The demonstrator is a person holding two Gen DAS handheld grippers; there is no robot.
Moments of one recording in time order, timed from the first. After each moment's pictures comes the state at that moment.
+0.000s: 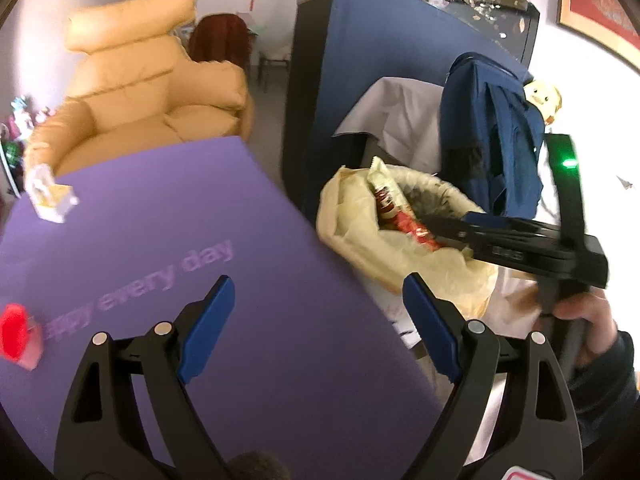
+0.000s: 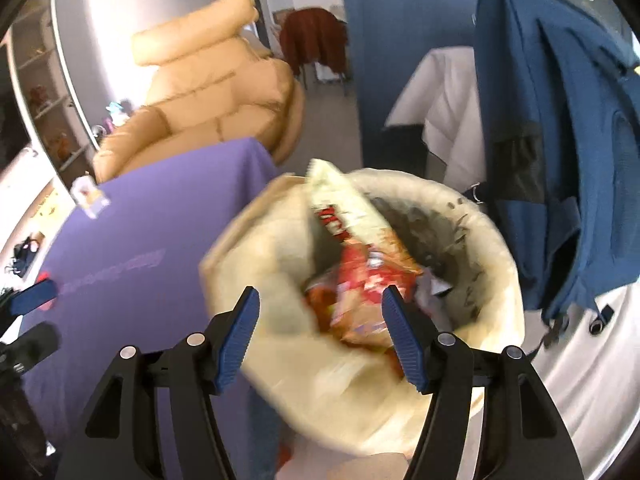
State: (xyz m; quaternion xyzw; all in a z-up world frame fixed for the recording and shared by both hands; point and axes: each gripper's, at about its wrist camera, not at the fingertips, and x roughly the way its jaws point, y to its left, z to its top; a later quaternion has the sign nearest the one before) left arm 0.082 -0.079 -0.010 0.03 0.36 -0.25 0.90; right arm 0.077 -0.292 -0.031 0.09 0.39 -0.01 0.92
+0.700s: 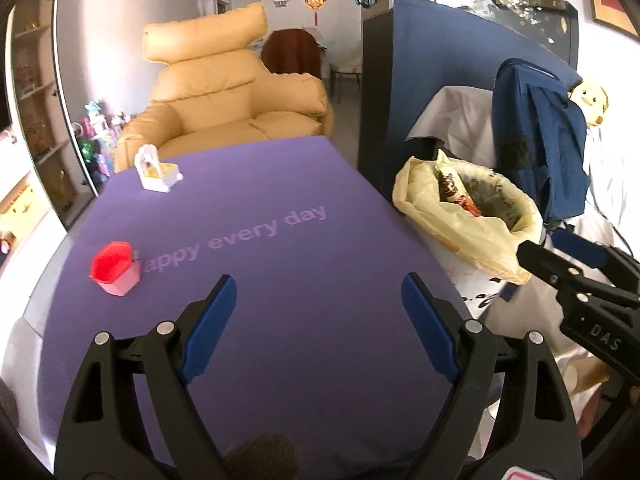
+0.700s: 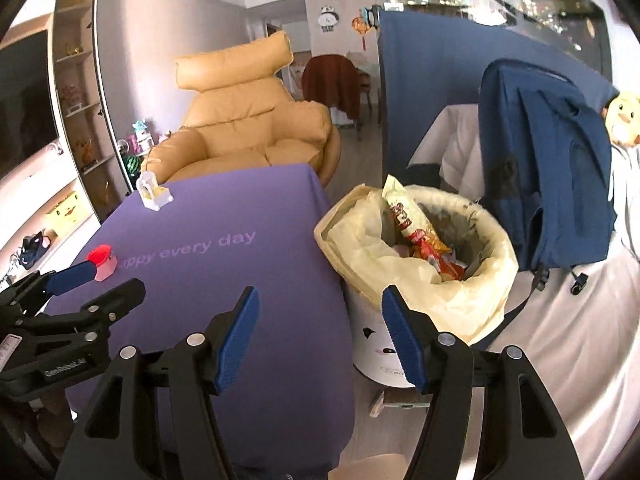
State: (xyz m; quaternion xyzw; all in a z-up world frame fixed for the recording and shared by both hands) left arm 0.003 -0.031 -0.002 0.06 0.33 -0.12 0.93; right arm -0.043 -0.196 0.007 0.06 0.31 -0.01 0.95
